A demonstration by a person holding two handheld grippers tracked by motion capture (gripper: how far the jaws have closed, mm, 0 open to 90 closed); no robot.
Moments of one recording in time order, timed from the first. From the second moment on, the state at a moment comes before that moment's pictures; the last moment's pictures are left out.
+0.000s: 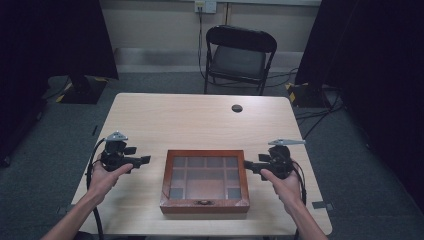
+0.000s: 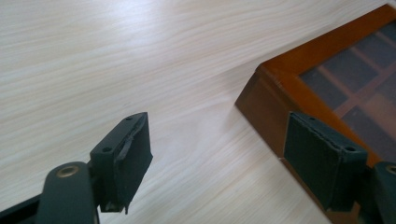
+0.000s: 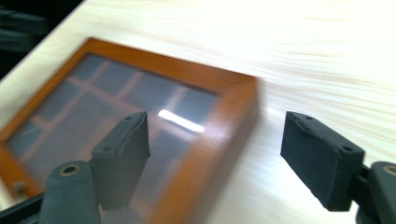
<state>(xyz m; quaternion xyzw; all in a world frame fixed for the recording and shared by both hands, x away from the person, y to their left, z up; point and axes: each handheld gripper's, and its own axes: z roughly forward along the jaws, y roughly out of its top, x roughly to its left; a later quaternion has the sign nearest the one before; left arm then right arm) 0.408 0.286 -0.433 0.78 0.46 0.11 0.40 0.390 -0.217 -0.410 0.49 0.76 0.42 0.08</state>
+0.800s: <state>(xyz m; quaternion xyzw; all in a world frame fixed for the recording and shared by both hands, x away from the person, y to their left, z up) 0.409 0.294 -0.503 0.79 0.47 0.20 0.35 0.396 -0.252 -0.501 0.56 0.74 0.30 0.24</state>
